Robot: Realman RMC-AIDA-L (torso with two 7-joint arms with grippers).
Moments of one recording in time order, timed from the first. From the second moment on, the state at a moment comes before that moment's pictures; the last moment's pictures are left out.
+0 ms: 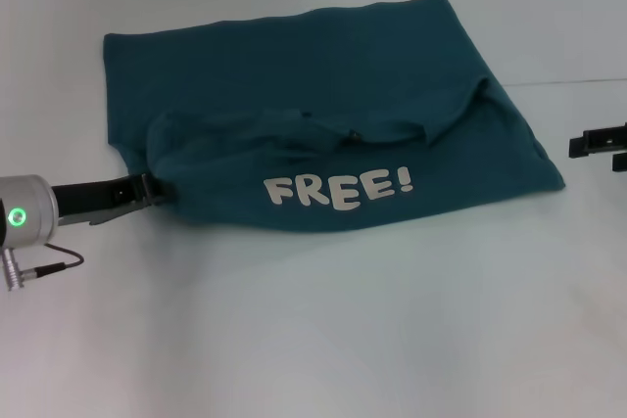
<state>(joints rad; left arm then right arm) -0.63 -2.12 0.79 0.76 2.20 1.06 -2.42 0.68 1.83 -0.57 -0.70 -2.47 -1.29 2.48</state>
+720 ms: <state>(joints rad) -0.64 -2.13 0.79 0.76 2.18 1.04 -2.42 0.77 1.93 -0.64 -0.50 -2.50 -0.87 2.43</state>
